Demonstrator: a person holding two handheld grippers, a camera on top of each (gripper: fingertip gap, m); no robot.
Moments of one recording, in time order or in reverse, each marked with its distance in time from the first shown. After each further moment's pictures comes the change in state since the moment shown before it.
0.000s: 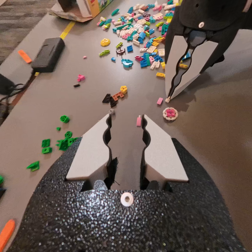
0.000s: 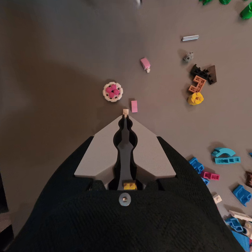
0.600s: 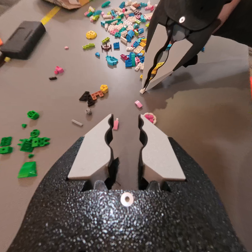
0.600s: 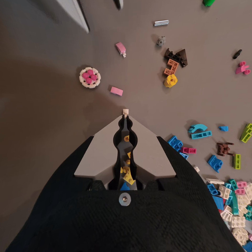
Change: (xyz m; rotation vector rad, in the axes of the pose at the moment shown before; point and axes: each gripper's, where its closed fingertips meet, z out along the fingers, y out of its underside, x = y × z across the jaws) left arm 0.040 -0.001 0.016 -0.021 0.036 -0.118; right arm 0.027 0.018 -0.014 -0.023 0.157 0.009
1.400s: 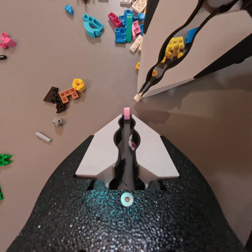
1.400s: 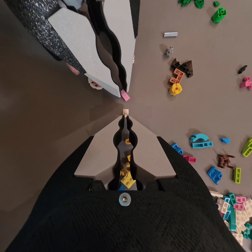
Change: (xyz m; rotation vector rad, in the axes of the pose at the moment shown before) left arm 0.022 0.014 0.070 -0.338 -0.053 -0.047; right arm -0.006 -0.005 -0.001 0.039 -0.063 -0.069
